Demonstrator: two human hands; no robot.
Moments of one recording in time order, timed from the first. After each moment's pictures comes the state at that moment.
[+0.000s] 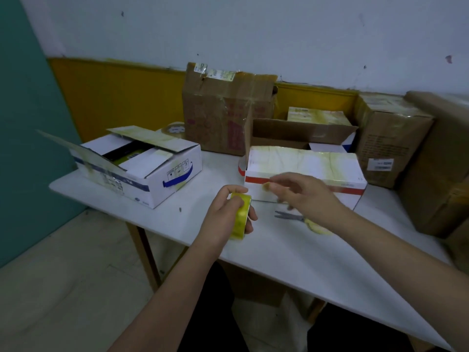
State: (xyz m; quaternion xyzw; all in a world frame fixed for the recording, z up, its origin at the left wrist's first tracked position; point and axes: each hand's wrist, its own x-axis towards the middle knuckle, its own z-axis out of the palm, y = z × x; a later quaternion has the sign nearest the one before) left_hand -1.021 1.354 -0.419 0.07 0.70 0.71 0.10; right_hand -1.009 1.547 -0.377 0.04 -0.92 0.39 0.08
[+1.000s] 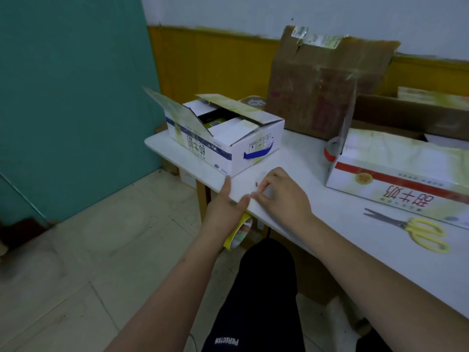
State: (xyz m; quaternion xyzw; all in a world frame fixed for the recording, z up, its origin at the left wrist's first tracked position) left_hand -1.041 1.225 -0.492 -0.12 0.85 0.52 -0.01; right_hand -1.086 1.375 -0.481 0.15 -0.95 0.26 0.11
